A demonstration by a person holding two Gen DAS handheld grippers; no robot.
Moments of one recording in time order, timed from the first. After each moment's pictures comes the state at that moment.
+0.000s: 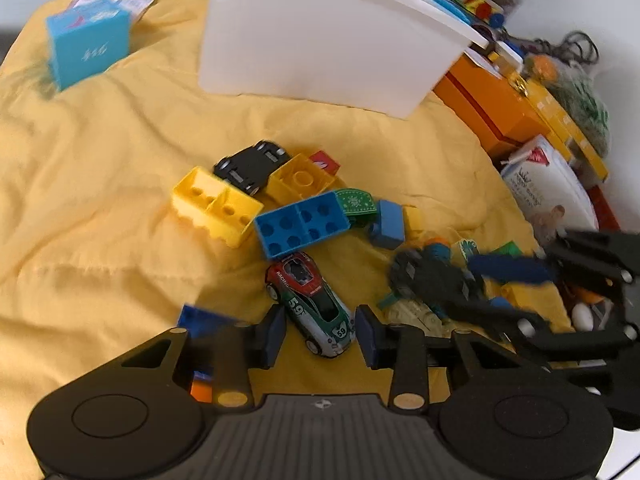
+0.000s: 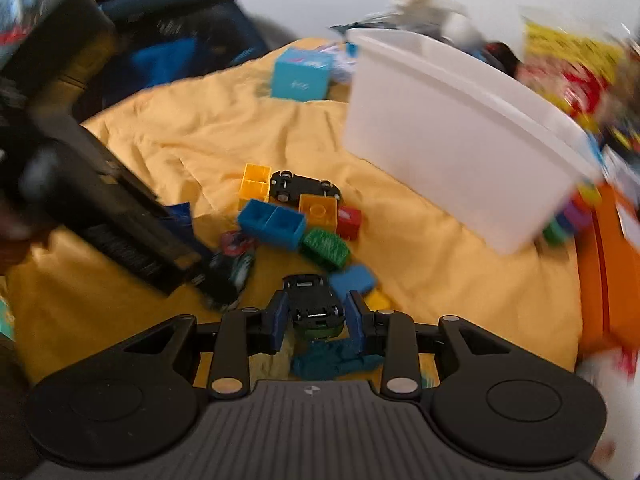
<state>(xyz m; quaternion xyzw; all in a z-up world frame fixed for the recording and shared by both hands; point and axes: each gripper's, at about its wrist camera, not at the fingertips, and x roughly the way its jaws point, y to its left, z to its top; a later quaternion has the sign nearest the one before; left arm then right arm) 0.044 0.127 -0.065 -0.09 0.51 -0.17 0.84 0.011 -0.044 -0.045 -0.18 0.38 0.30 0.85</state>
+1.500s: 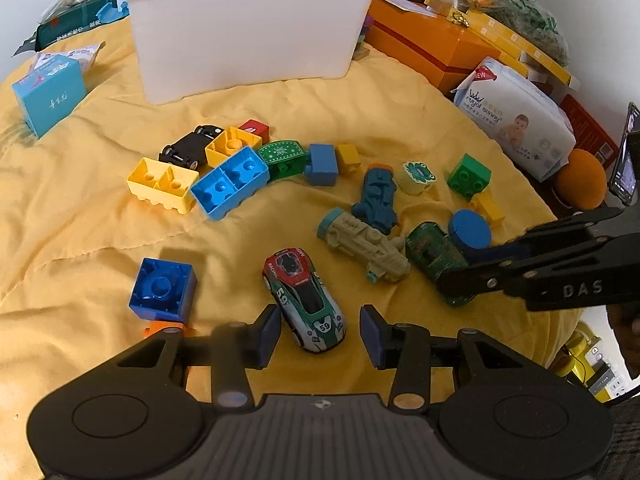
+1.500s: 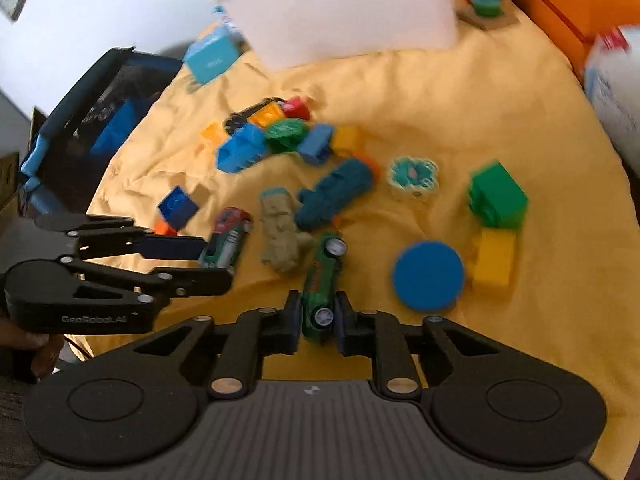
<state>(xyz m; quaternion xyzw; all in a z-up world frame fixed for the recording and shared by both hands) -0.008 0.091 -0.055 0.02 0.50 -0.20 0.84 -0.010 -0.113 -0.083 0.09 0.51 0.23 0.82</state>
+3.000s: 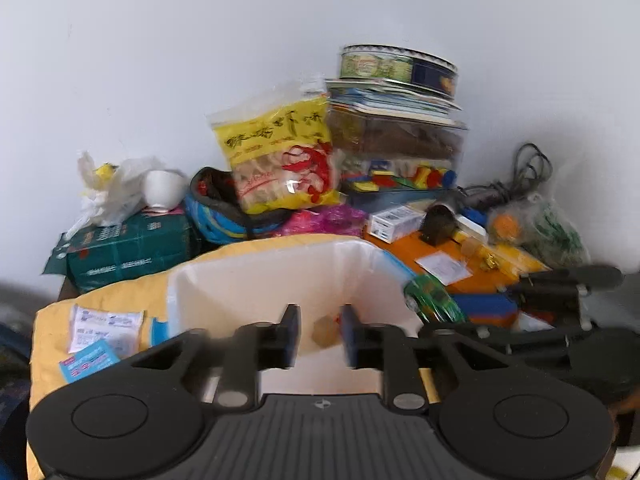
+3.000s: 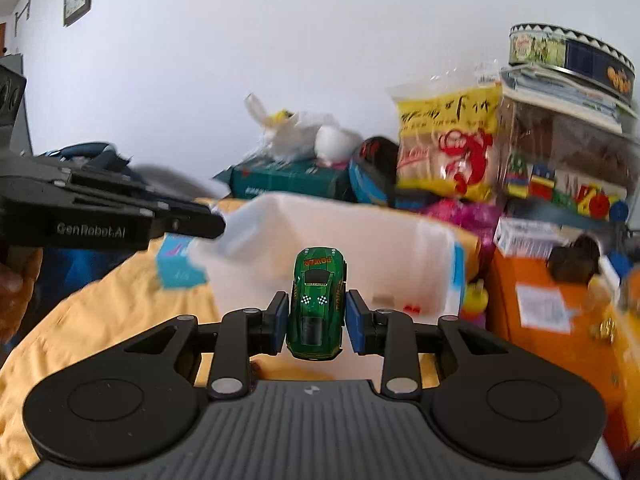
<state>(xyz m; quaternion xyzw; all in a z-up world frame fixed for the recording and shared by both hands) 0.125 0.111 0.097 0.03 0.26 -0.21 0.94 0.103 -0.074 0.056 -0.06 0.24 0.21 0.94</state>
